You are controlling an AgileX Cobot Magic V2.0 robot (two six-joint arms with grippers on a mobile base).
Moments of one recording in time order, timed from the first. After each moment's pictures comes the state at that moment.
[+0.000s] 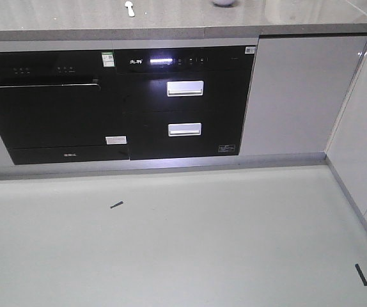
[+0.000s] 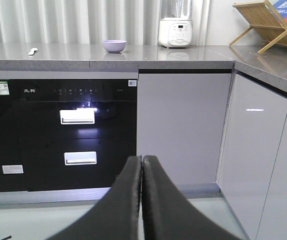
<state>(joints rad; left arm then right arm) -0.03 -0.01 0.02 -0.01 0.05 -0.05 -0.05 -0.01 0.03 -0.06 0.11 0.05</state>
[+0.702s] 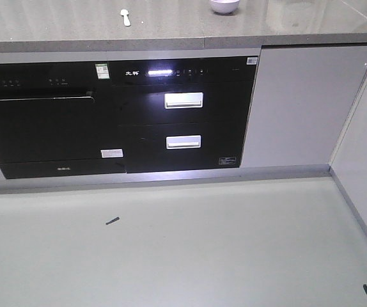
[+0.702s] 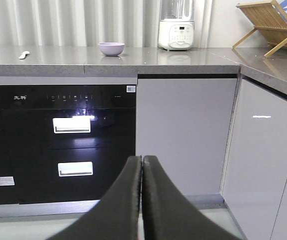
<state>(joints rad) -0.03 -0.01 0.02 -0.01 0.05 -0.05 -0.05 -0.01 0.03 -0.06 0.11 0.05</state>
